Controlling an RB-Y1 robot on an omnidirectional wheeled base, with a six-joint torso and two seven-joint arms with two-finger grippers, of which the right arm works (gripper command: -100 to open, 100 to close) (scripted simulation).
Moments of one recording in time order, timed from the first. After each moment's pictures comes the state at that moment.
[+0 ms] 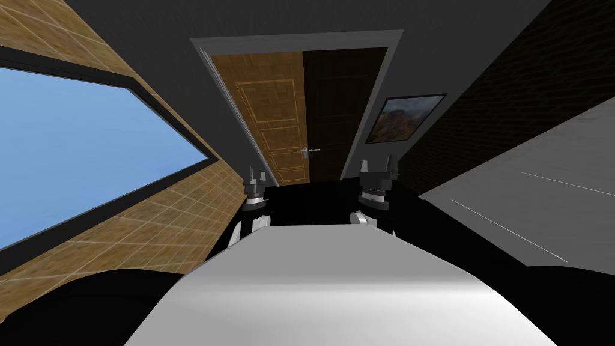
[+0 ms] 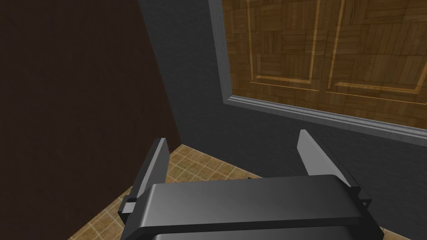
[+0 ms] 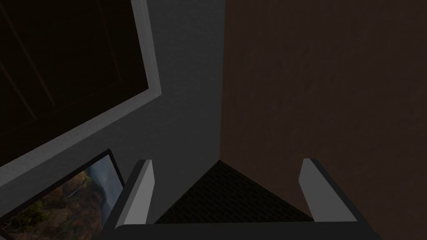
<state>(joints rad) 0.52 0.05 0.06 -2.31 -0.07 -0.59 -0.10</state>
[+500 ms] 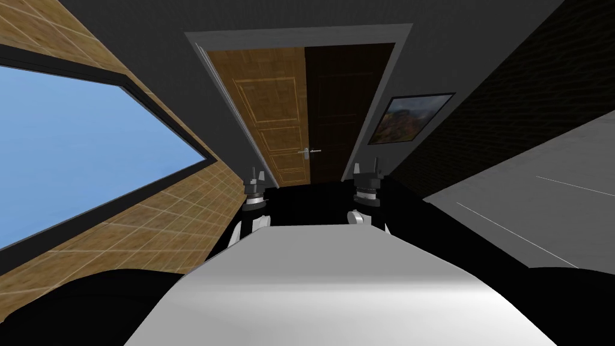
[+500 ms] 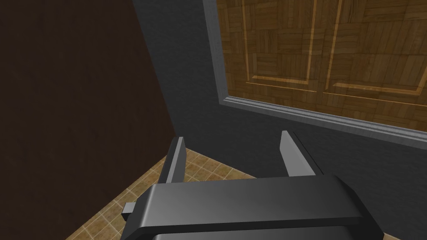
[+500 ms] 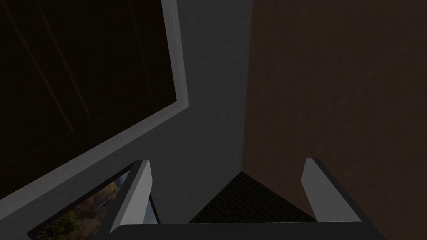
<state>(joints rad) 0.47 0.01 0.08 -2.23 -0.09 -0.57 -0.08</state>
